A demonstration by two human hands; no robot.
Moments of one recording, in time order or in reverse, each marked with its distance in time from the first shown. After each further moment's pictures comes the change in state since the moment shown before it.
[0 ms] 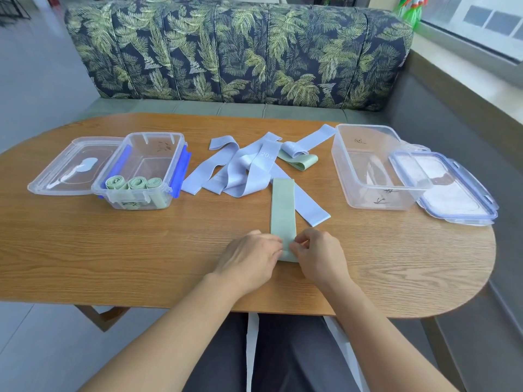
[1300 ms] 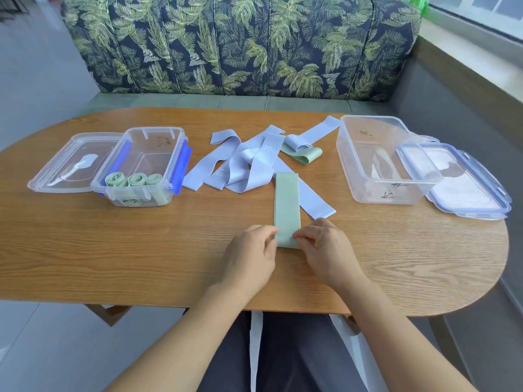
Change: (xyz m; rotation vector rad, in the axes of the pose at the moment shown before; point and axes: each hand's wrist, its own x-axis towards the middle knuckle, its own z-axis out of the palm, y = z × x) left_hand -0.006 0.008 0.007 -0.342 0.259 -0.300; right_hand 0.006 0.015 -0.002 -0.003 0.049 -0.365
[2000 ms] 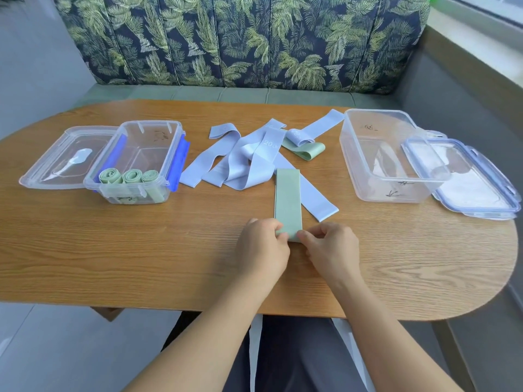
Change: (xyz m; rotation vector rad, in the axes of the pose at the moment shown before) left_hand 0.018 0.024 0.010 0.007 0.036 -0.230; right_hand 0.007 -0.005 0.007 0.230 0.094 0.484
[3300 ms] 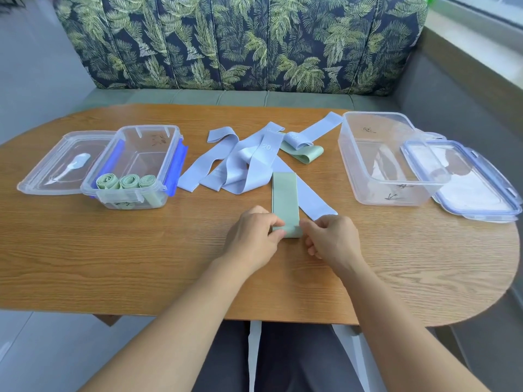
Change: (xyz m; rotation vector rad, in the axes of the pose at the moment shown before) left_hand 0.031 -0.014 -0.008 0.097 -0.159 0.203; right_hand 0.024 -0.010 -0.010 0.055 -0.102 0.083
